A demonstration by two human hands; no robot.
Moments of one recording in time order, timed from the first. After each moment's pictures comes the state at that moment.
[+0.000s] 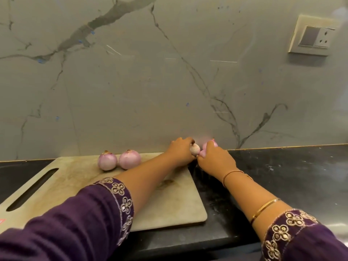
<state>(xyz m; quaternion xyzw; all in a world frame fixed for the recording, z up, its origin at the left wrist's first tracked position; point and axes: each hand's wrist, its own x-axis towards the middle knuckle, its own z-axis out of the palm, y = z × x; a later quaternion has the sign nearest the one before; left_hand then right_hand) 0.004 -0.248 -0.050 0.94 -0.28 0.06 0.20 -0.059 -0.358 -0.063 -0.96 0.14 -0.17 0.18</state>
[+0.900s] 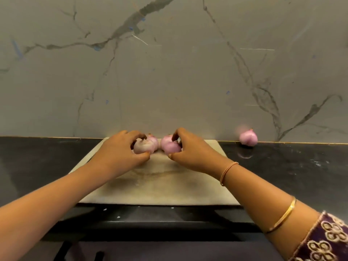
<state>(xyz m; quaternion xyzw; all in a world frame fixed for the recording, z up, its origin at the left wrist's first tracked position) -0.079 -0.014 -0.042 0.95 -0.14 0.17 0.24 -0.088 -0.211 -0.037 -0.94 -0.16 -0.11 0.29</state>
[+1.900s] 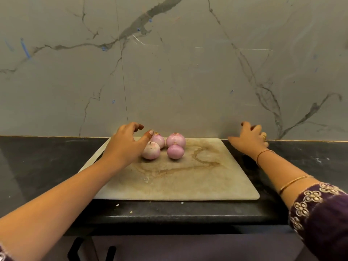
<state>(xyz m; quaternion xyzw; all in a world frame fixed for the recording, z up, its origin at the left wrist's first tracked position) -0.055 -0.009 -0.052 0.91 -0.08 0.21 0.35 -0.045 -0.329 -0.055 -0.95 0.20 -0.18 0.18</state>
